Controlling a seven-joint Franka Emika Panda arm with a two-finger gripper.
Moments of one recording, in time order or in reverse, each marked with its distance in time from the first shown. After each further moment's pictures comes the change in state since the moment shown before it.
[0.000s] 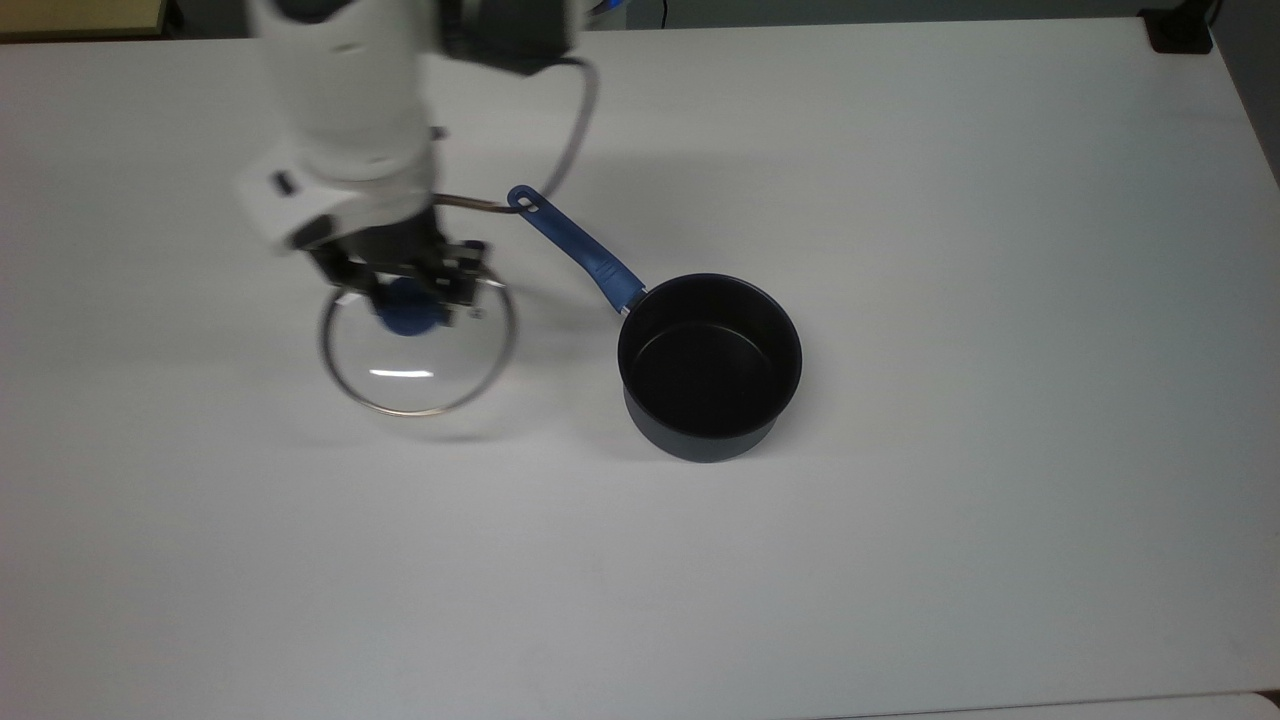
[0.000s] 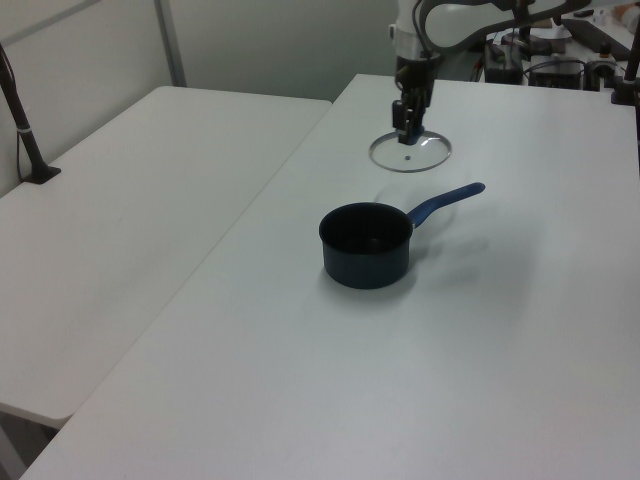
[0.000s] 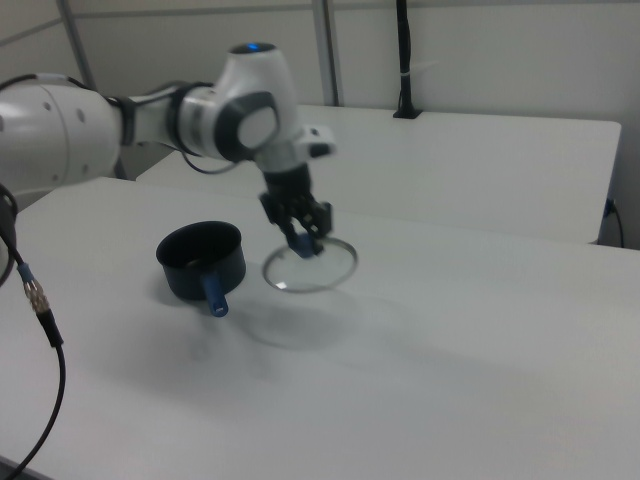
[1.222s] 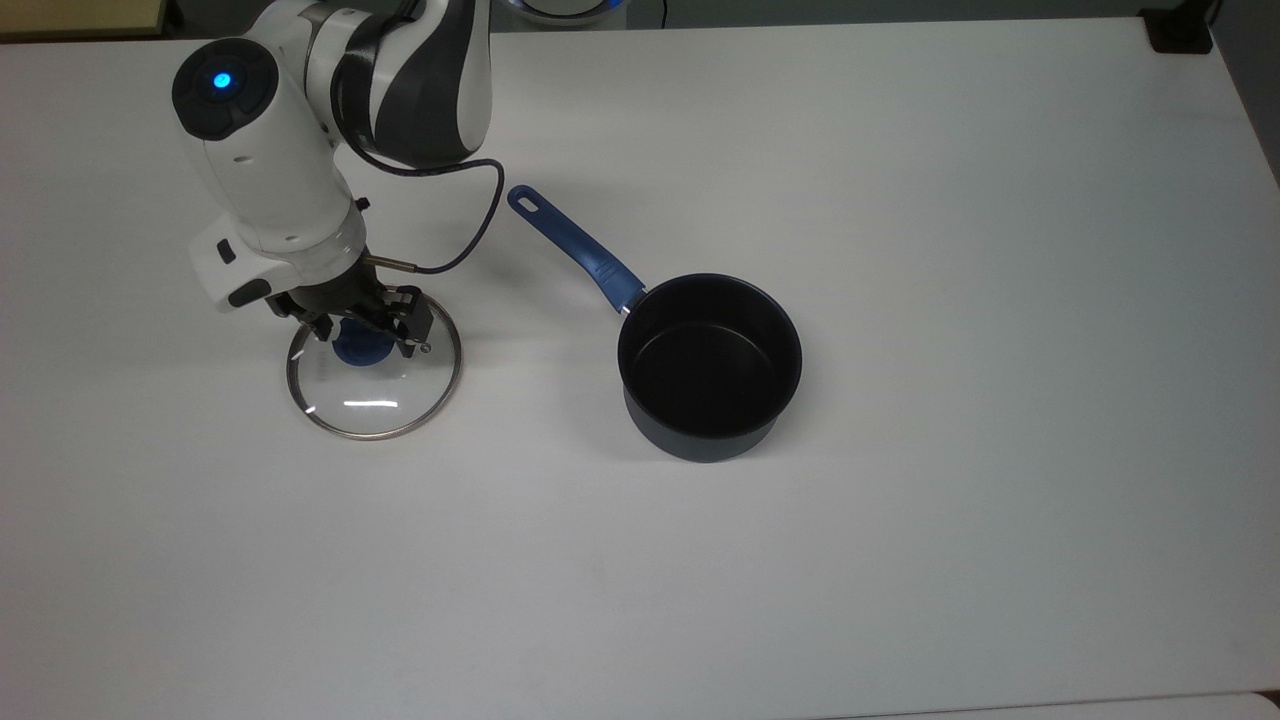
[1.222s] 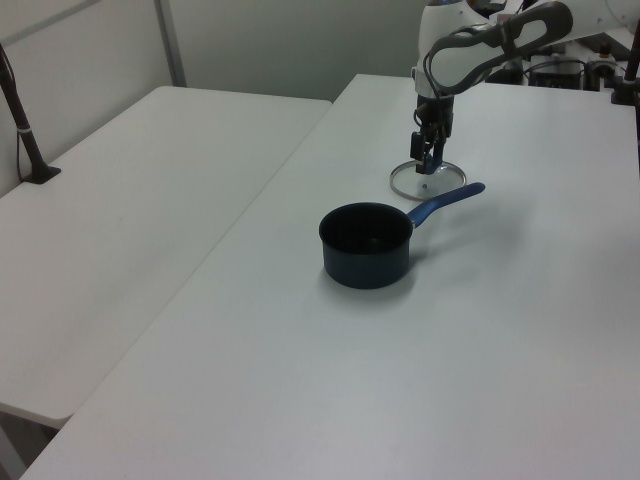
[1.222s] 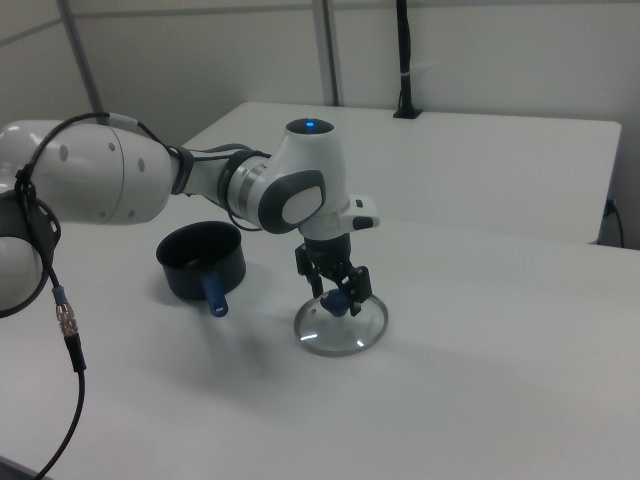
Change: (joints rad) arm -0.103 0.092 0.006 -0.115 0.082 0.168 -0.080
